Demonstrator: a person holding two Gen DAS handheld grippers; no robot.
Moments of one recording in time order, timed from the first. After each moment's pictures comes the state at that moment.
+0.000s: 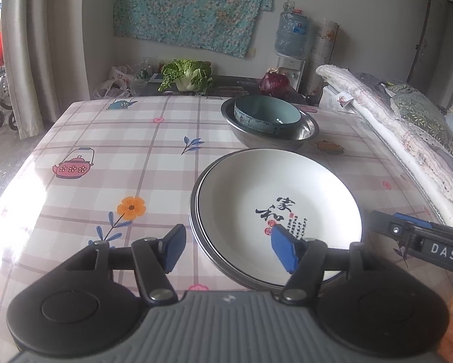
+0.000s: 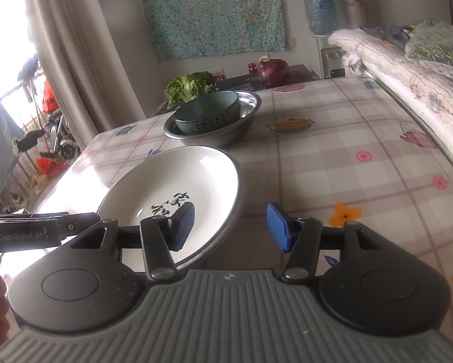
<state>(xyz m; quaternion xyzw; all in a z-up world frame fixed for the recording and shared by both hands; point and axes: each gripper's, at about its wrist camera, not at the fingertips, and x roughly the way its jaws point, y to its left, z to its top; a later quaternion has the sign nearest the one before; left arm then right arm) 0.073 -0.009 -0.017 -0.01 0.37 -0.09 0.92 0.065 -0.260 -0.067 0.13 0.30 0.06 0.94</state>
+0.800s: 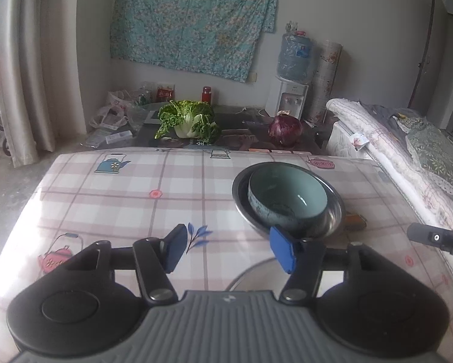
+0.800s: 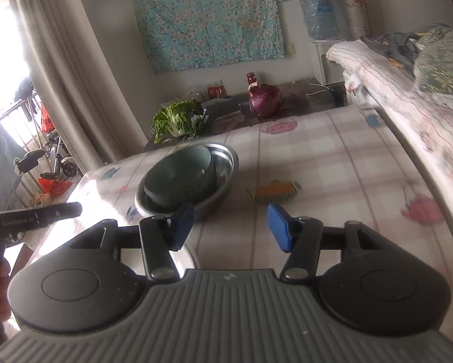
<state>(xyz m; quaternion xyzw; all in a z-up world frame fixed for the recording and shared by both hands) 0.203 -0.010 0.018 -0.02 0.34 -0.10 0.94 0.176 -0.314 -0.021 0.15 0.30 0.07 0.94</state>
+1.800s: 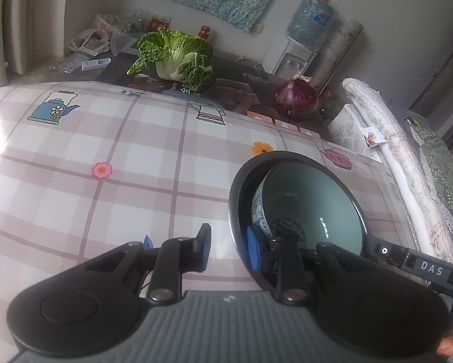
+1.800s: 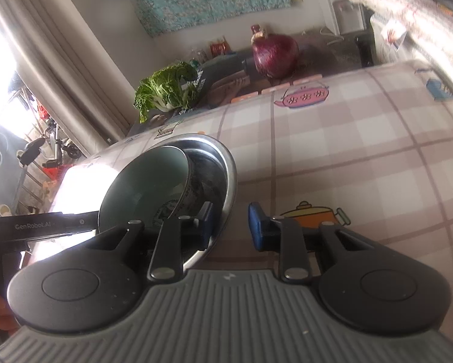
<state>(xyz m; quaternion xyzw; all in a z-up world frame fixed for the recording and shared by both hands) 0.331 -0.014 -0.043 -0.12 0.45 -0.12 0.88 0.331 -0.306 -0.083 0.19 0.39 0.10 0.90</state>
